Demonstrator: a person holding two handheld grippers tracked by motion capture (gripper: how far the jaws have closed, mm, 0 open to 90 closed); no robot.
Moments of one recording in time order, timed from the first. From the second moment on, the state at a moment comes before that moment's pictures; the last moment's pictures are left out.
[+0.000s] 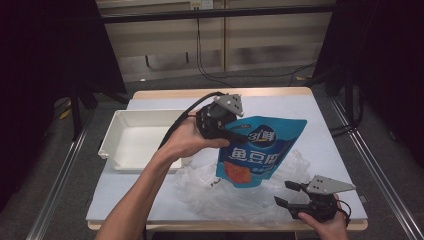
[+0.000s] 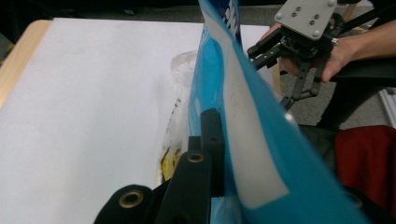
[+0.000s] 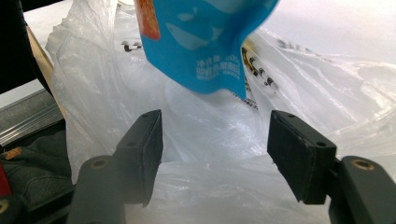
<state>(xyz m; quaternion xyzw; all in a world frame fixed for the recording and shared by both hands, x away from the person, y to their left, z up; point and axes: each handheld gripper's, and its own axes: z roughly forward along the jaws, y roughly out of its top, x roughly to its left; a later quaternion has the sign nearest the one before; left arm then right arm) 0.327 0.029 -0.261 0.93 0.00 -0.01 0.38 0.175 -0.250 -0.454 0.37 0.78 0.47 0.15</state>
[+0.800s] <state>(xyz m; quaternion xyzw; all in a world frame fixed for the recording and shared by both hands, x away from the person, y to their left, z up) 0.338 0.054 -0.236 0.92 0.03 0.00 0.40 0.176 -0.249 -0.455 0.37 0.78 0.47 0.15</state>
